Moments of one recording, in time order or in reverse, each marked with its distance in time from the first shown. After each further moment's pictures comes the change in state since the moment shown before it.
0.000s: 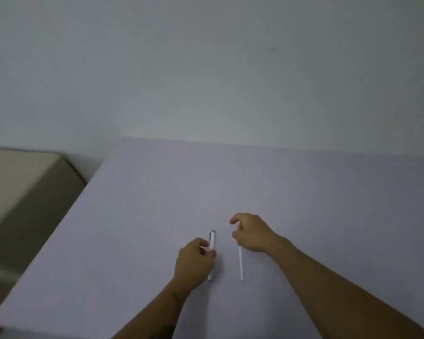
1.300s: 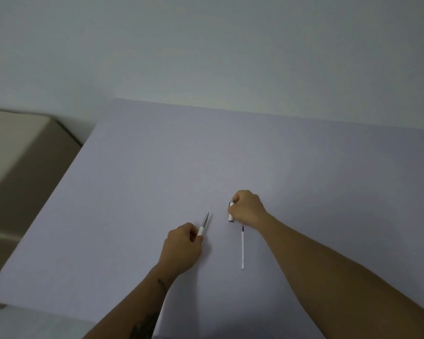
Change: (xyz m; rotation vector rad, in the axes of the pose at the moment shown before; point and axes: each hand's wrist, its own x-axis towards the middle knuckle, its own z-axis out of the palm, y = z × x) left_hand 0.030 -0.017 -0.012 0.156 -0.022 -0.039; right_hand 0.076 0.002 0.019 0.132 0.071 0.211
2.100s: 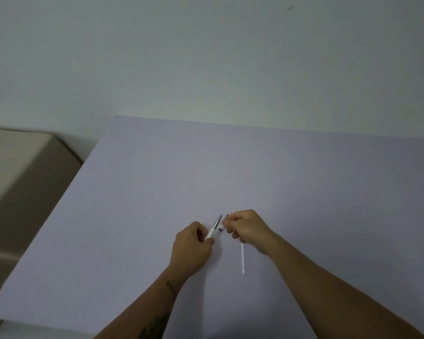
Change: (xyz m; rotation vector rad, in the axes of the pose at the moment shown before) left_hand -0.011 0.030 -0.004 -0.142 0.062 0.081; right_hand -0.053 0.009 -0.005 0.399 -0.124 -0.007
